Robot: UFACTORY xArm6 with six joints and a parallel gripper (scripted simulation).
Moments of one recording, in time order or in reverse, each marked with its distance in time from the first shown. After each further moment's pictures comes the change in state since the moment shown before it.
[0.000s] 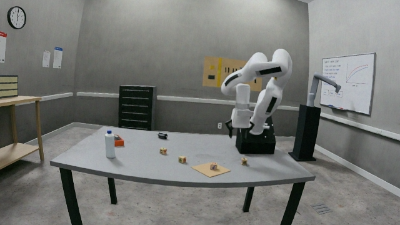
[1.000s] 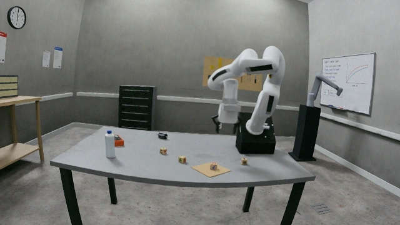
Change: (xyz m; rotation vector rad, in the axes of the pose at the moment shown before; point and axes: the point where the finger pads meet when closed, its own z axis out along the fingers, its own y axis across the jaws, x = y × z) arm -0.007 0.077 -0.021 -0.016 0.000 -0.002
